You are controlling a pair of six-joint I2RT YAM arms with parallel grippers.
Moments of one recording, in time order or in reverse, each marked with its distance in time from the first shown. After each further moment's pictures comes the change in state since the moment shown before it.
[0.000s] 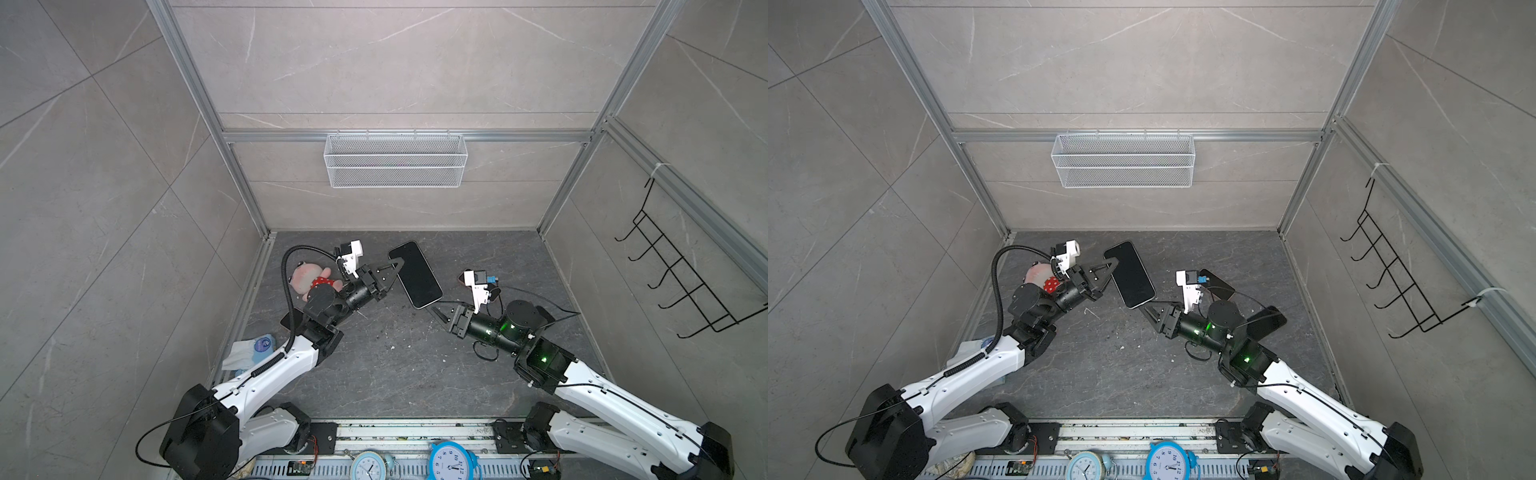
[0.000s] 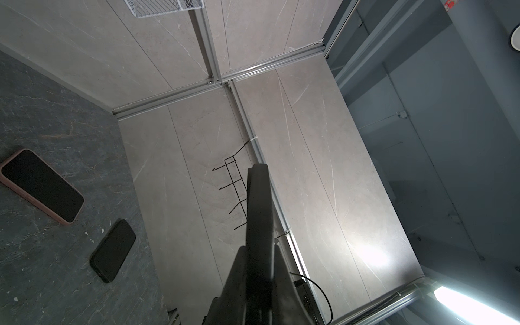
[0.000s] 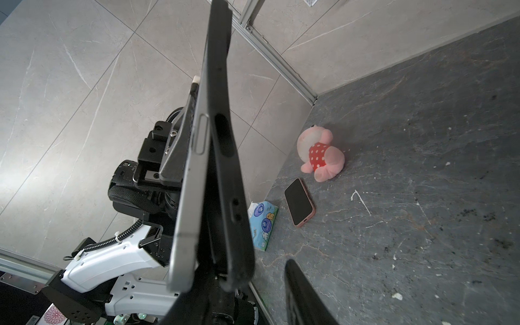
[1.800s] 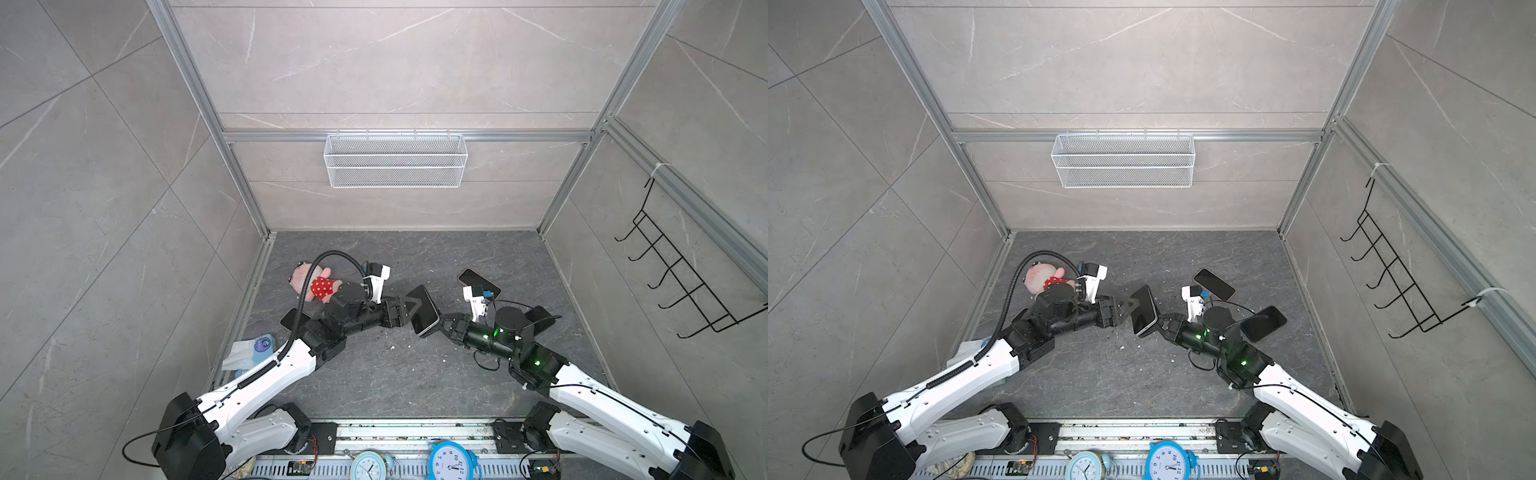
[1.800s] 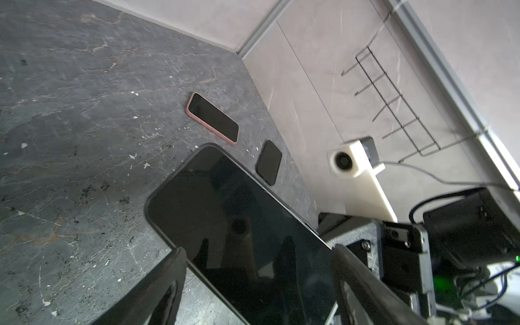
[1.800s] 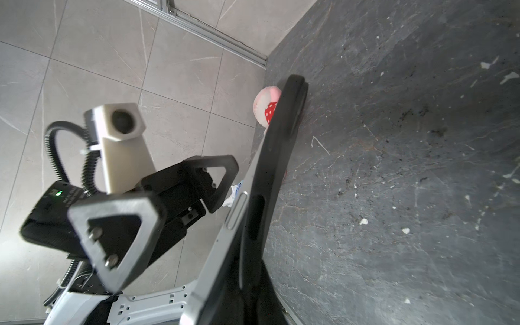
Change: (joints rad) left arm -0.164 -0.048 0.117 -0.852 -0.082 0.814; right arm -0.047 0.010 -0.136 -0.053 -0.023 0.235
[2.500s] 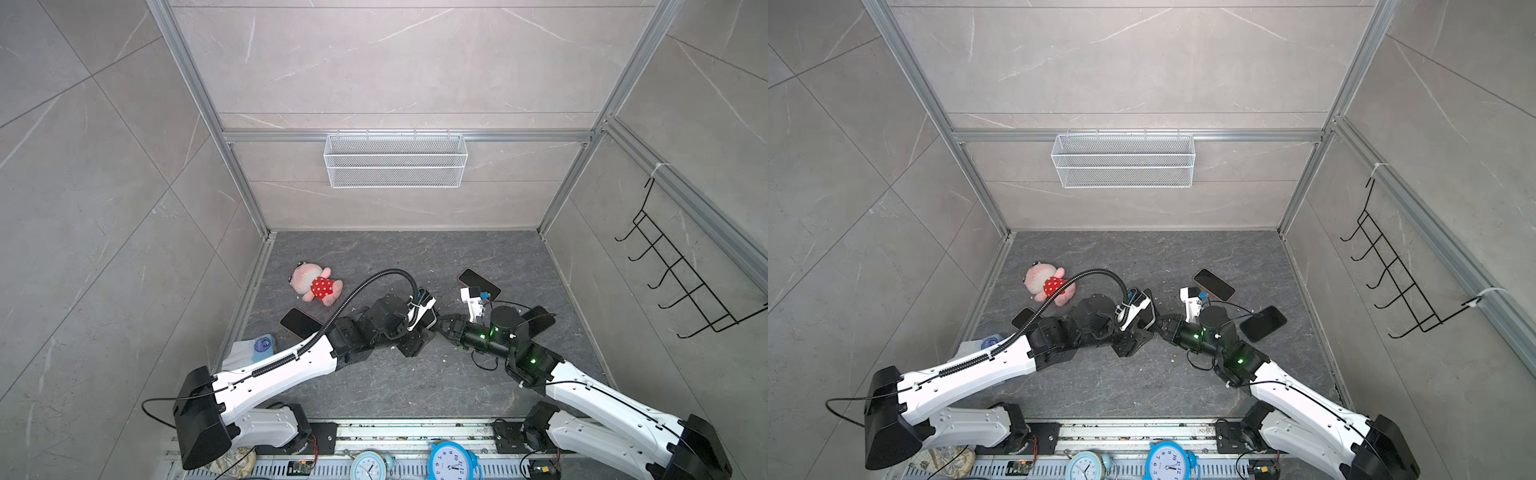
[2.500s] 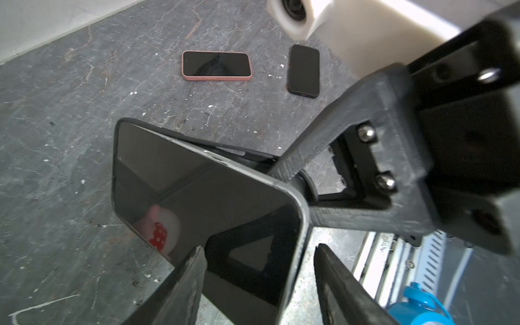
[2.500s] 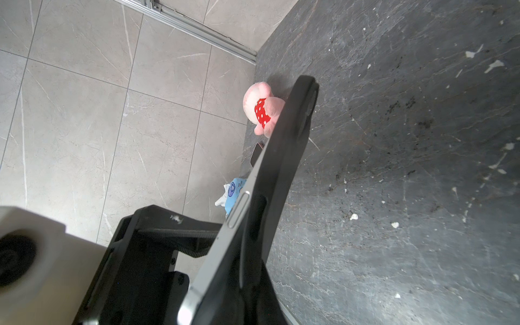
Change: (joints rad) left arm -0.248 0.137 0.198 -0.367 -0.317 0.479; right arm -0.001 0.027 -0.009 0.005 0.001 0.008
